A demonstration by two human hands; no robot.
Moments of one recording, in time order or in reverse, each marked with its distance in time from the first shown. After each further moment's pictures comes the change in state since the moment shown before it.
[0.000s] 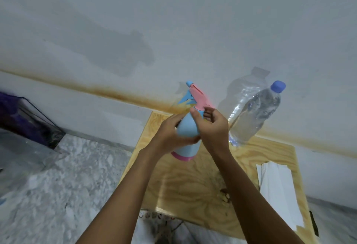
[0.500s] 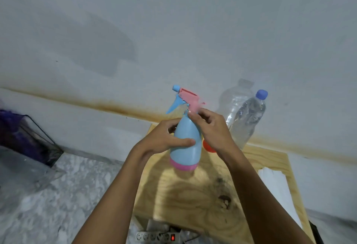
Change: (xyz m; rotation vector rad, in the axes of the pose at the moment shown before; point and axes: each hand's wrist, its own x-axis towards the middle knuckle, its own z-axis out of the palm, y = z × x) left_hand -0.025 0.051 -0.031 -0.126 -0.231 -0.032; right_hand -0.021 -0.053 -0.033 0.073 -0.345 -0.081
